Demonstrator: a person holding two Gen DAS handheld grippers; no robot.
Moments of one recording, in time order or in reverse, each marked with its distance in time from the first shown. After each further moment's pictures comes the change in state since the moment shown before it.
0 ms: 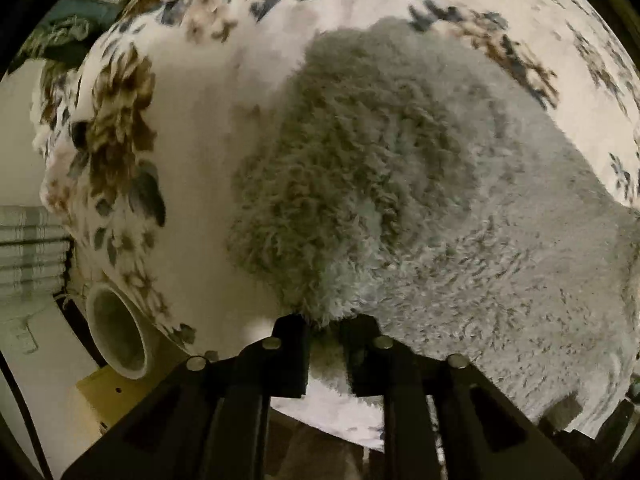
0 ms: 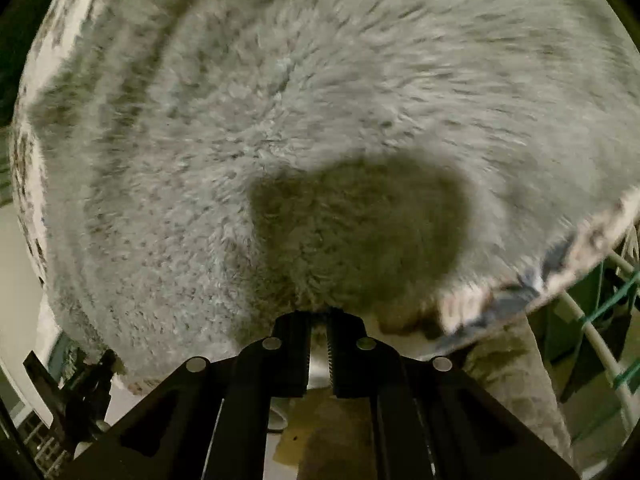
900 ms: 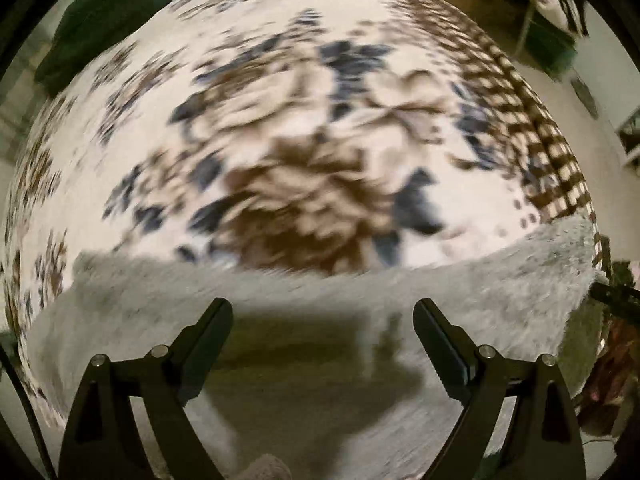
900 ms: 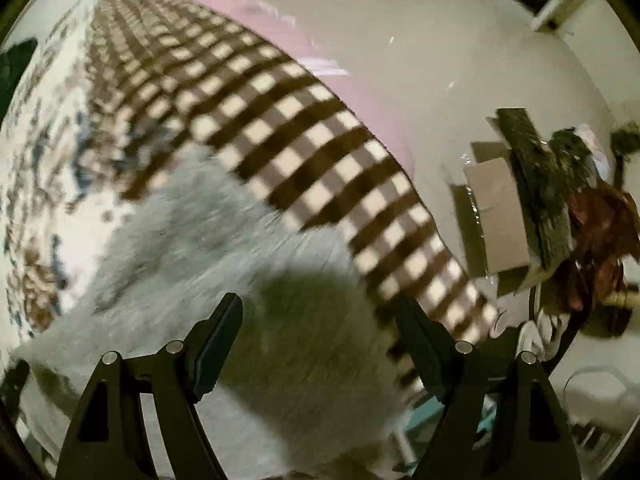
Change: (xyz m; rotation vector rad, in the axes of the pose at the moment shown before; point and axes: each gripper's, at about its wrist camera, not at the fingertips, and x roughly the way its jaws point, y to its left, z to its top) left arm -0.078 -0.517 -0.201 0.854 -0.277 -0.070; right arm -0.255 -0.406 0.214 0.122 -0.368 -0.159
